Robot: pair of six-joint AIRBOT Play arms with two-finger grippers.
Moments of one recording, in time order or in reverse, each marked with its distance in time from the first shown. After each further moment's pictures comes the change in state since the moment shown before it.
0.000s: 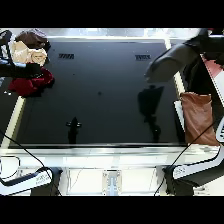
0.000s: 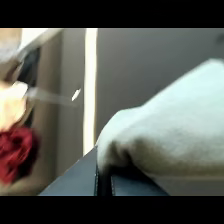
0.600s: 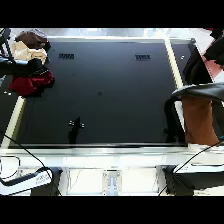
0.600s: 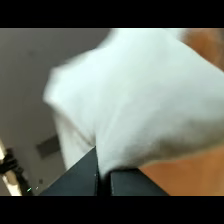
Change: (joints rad) left arm 0.000 0.000 0.000 -0.168 0.002 -0.015; right arm -0.463 0.143 -0.119 -0.367 0.409 -0.146
